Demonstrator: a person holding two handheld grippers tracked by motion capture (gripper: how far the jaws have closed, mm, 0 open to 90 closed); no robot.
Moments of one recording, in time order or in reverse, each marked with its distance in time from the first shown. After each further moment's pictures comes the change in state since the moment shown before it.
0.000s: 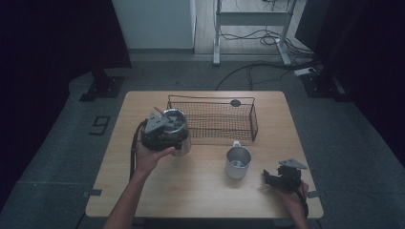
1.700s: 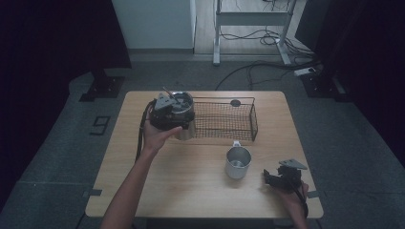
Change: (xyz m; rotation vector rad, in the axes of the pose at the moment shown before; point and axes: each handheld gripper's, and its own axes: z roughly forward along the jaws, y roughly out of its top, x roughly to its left) left arm 0.019 0.042 0.043 0.020 0.006 0.014; right arm 0.000 0.000 0.000 -0.002 -0.014 0.003
